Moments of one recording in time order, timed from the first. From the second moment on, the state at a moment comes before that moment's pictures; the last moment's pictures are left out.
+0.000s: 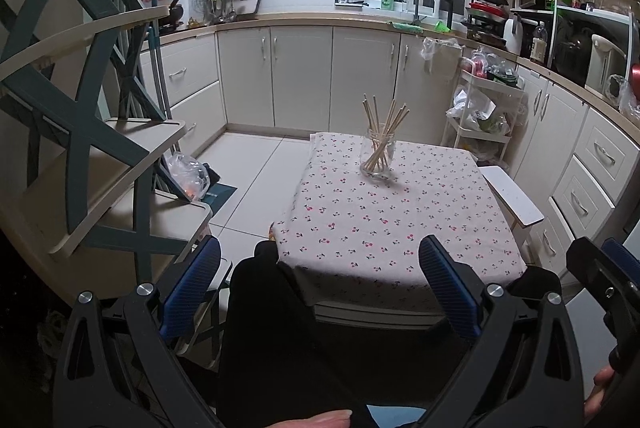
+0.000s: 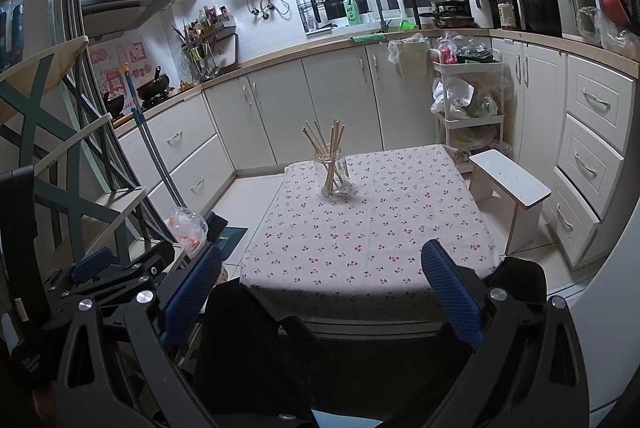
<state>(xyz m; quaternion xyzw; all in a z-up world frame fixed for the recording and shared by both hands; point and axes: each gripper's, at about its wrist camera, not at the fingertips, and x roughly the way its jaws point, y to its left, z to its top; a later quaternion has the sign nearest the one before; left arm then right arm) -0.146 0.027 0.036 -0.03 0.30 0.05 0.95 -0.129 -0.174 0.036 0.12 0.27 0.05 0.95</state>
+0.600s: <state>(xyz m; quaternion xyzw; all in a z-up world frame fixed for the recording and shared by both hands) -0.145 0.025 0.035 -0.03 0.30 0.05 0.95 -0.129 -0.172 0.036 0.12 0.27 0.05 0.95</state>
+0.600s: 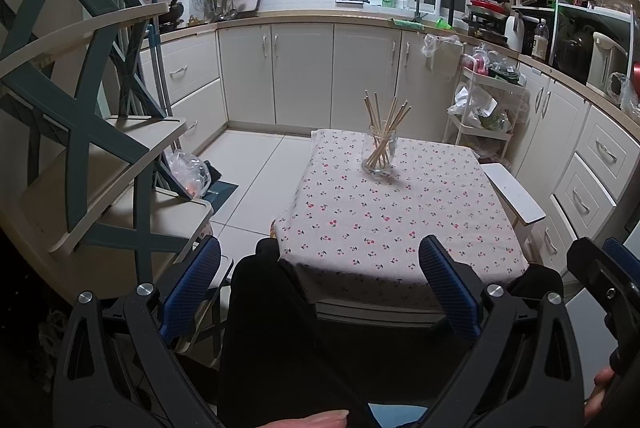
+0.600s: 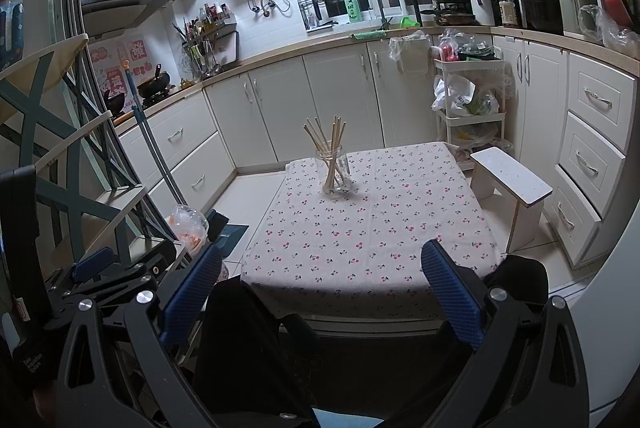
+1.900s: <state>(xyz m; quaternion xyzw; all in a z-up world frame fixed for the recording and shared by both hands) -0.145 0.028 0.032 -0.03 0.30 0.05 0.95 -0.129 -0.167 0.037 0.12 0.27 0.05 0.95</state>
